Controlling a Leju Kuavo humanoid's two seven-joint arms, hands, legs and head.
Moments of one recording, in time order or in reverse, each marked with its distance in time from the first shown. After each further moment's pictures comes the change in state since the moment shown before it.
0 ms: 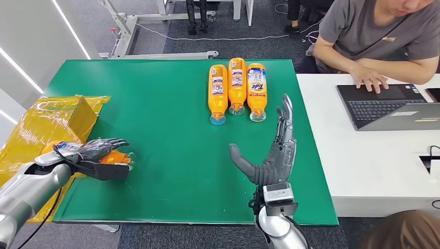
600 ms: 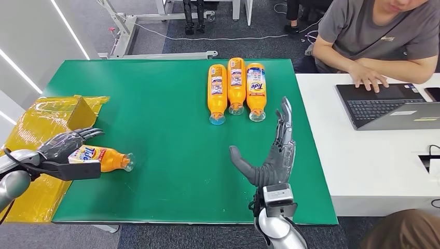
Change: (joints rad) left arm 0.161 0.324 0.063 -0.505 0.225 0.065 0.134; right arm 0.015 0.000 0.000 0.006 -0.009 0.000 0.000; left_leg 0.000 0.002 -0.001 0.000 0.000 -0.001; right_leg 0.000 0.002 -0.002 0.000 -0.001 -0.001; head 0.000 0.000
